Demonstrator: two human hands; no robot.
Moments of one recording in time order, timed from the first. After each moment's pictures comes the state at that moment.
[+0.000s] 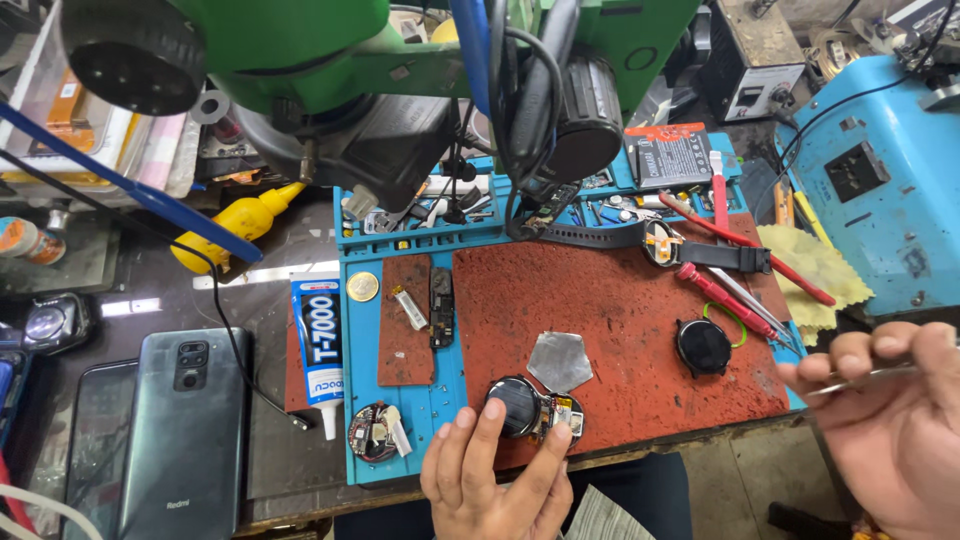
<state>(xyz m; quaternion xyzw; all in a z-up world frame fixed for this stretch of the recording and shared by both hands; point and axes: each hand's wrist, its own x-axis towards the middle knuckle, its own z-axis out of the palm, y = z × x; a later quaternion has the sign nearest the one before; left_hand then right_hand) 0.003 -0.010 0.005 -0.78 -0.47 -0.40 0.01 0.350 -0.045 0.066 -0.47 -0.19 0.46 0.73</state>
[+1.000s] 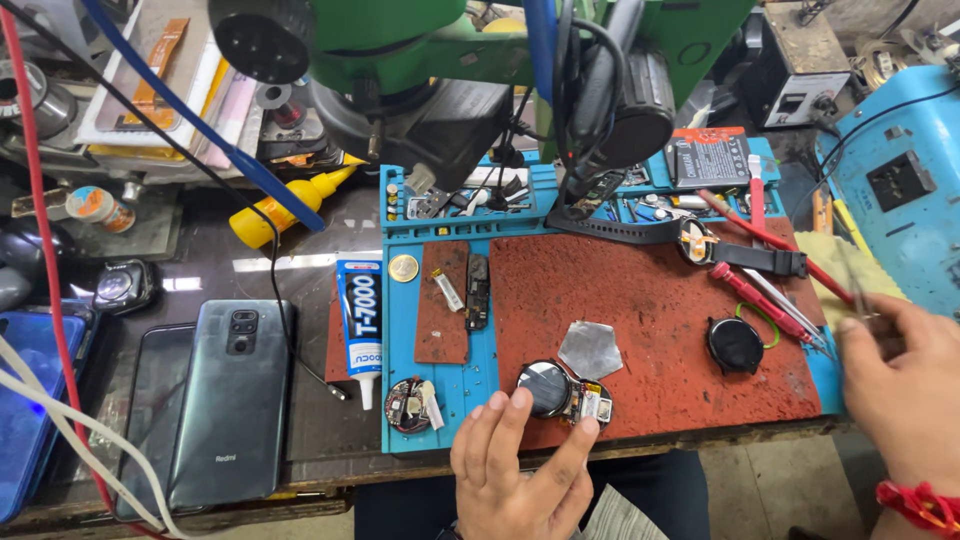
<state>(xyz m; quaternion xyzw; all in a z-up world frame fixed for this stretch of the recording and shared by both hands) -0.009 -0.012 0.007 -0.79 -0.44 -0.43 0.00 0.369 -0.013 0.037 -0.82 -0.49 -0.07 0.27</state>
